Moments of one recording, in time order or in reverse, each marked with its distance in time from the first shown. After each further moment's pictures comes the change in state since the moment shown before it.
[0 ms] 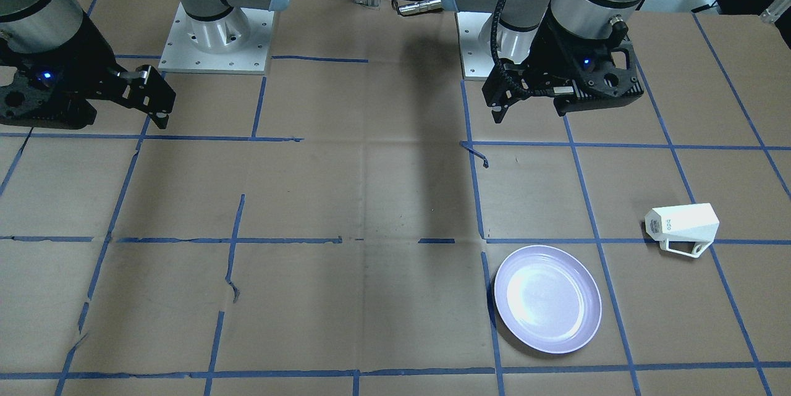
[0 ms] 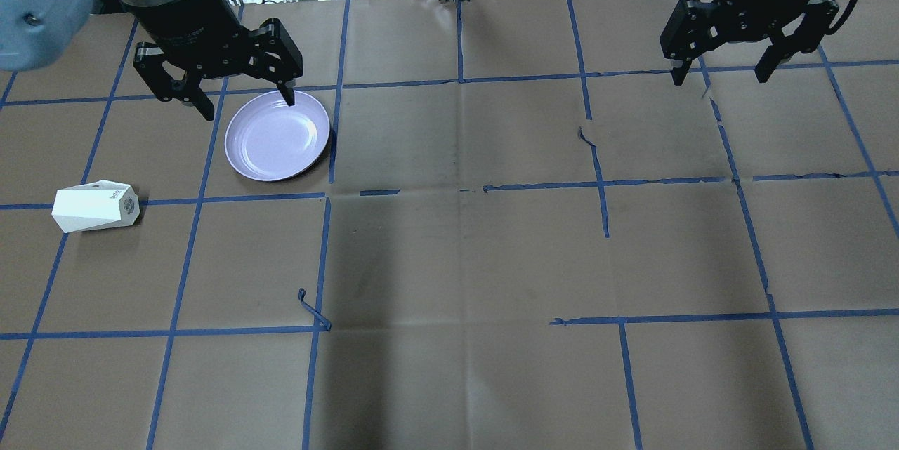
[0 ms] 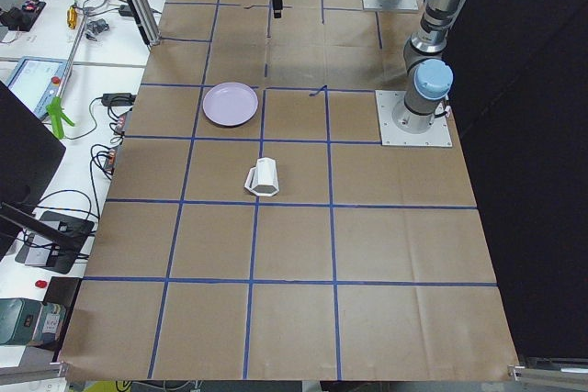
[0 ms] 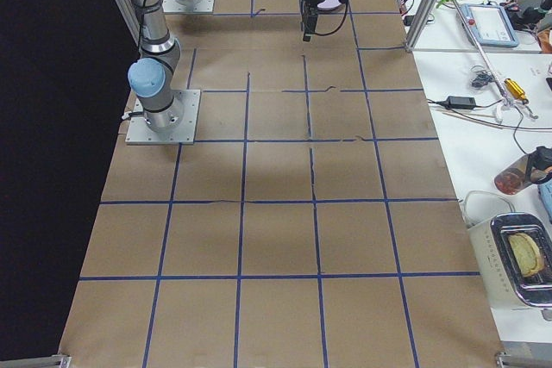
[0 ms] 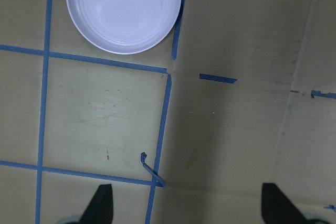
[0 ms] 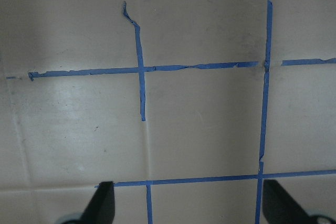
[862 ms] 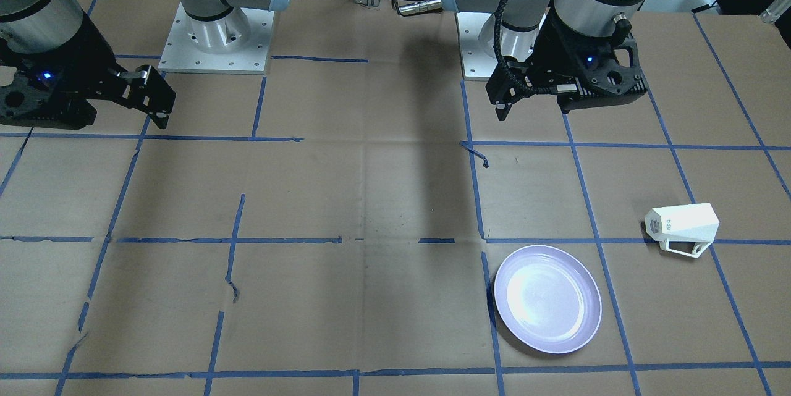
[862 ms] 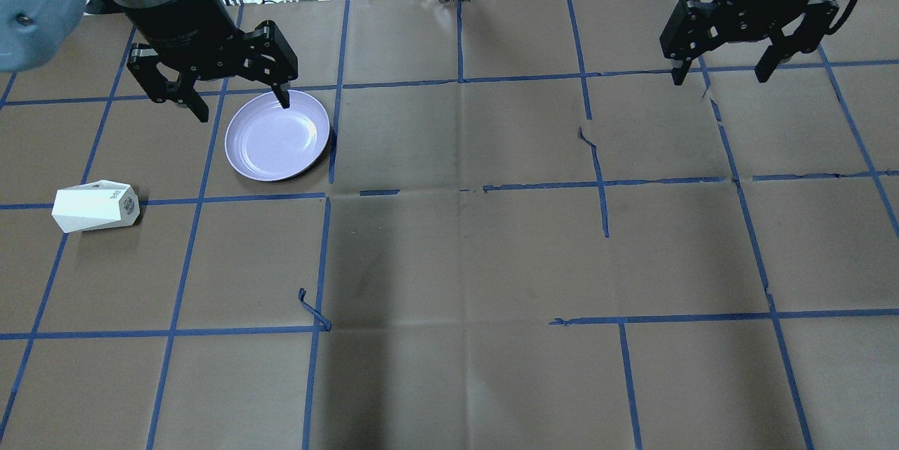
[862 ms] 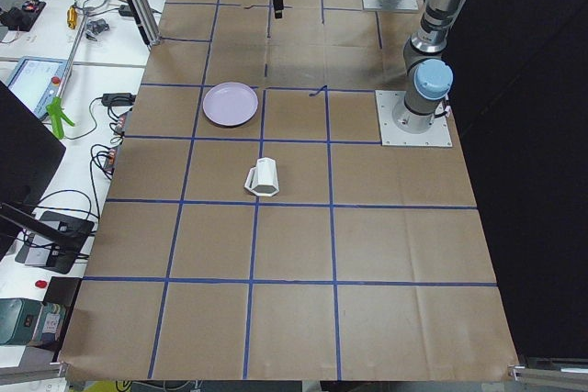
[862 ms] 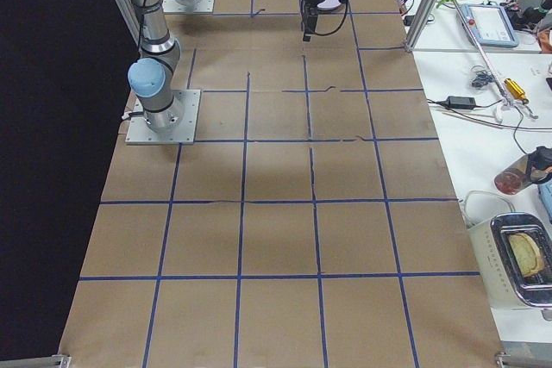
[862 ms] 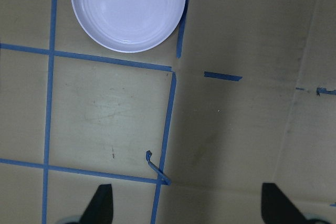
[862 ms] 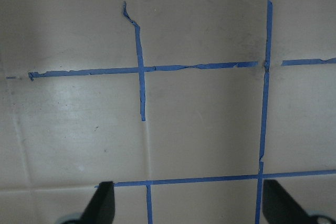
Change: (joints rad) left arm 0.020 0.007 -0.002 -0.007 0.010 0.035; right arm 0.000 0.000 0.000 0.000 0.000 0.000
